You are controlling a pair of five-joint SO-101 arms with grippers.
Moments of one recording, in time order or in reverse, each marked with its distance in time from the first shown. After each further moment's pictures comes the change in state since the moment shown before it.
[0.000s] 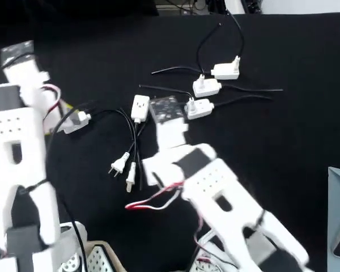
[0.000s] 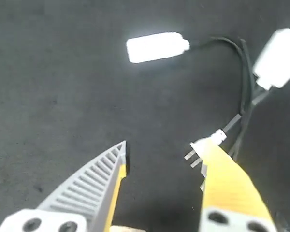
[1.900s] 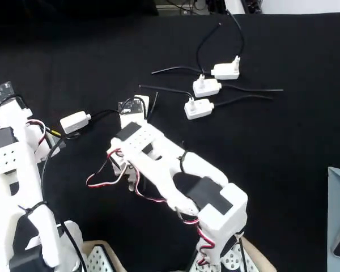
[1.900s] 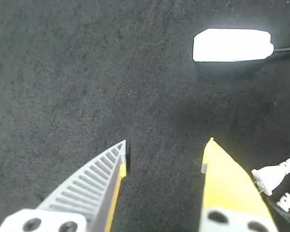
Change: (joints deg) left arm -10.5 -11.1 31.6 -21.0 -2.8; right arm -7.1 50.4 -32.1 2.0 -15.6
